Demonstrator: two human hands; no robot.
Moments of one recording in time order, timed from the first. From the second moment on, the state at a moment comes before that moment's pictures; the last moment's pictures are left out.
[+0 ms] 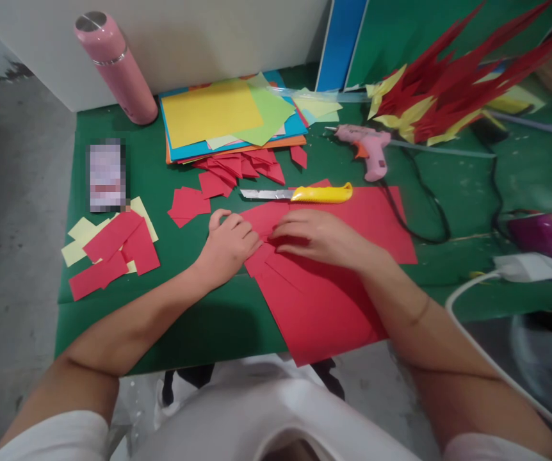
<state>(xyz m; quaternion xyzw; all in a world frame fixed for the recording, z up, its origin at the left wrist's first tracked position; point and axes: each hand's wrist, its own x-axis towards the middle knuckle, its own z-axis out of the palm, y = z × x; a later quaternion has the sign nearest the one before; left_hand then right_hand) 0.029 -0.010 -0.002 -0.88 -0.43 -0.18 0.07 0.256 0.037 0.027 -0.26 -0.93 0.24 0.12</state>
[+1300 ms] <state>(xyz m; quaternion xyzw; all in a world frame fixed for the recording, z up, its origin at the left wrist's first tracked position) 0.039 -0.006 0.011 -0.79 -0.56 -0.16 -0.17 0.231 0.028 0.021 -0.44 -0.84 0.29 0.13</state>
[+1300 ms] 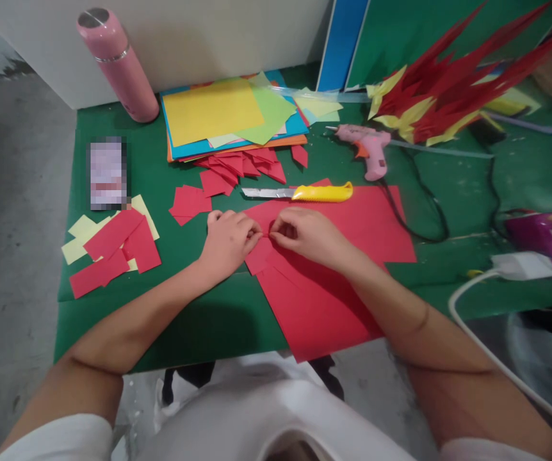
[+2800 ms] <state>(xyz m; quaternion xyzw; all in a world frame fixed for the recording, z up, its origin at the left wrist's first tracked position) 0.040 -0.020 0.007 -0.90 -0.42 -0.12 0.02 0.236 0.033 0.017 -0.43 -0.83 0.31 0.14</state>
